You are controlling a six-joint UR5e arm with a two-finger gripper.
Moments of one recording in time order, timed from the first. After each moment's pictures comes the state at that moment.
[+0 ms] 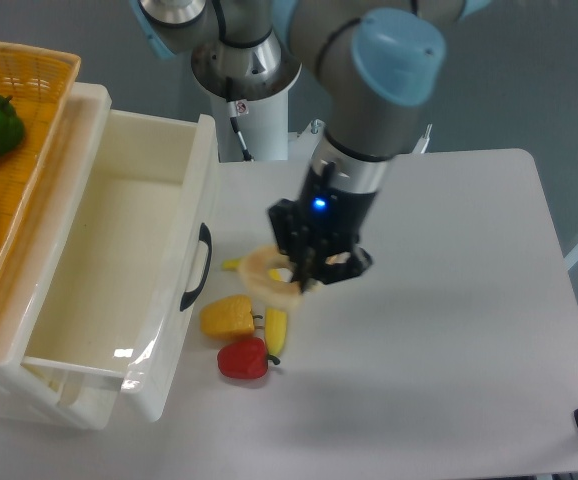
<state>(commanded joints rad) 2.44 -1.81 -1.34 -1.36 1.14 1.00</state>
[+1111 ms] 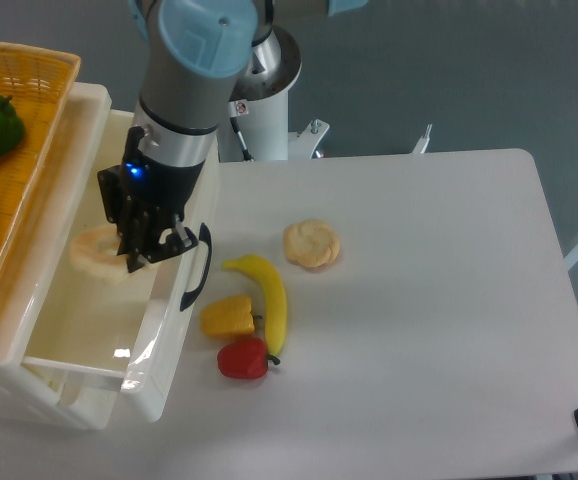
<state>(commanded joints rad) 2.24 -1.77 -1.41 -1.33 1.12 0.95</state>
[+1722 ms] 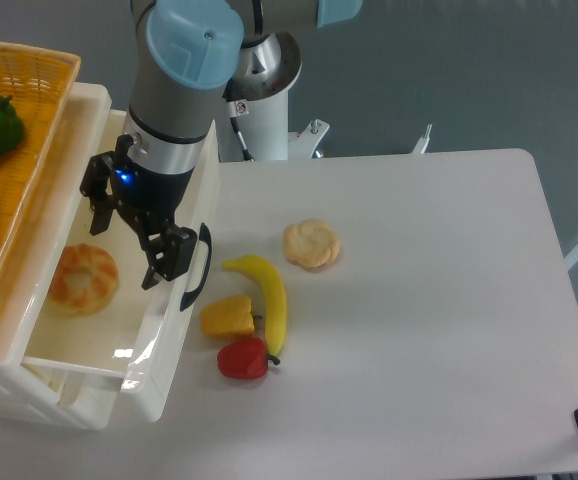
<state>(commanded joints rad) 2.30 -1.77 -1.41 -1.32 1.12 0.95</state>
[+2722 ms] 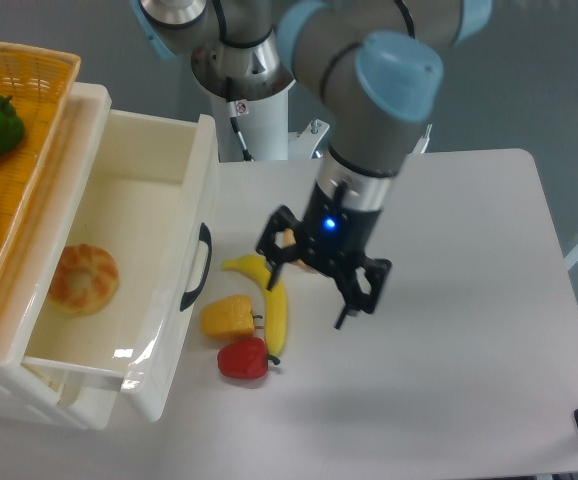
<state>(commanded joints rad) 2.56 -1.96 -1.42 -1.16 1.16 0.98</state>
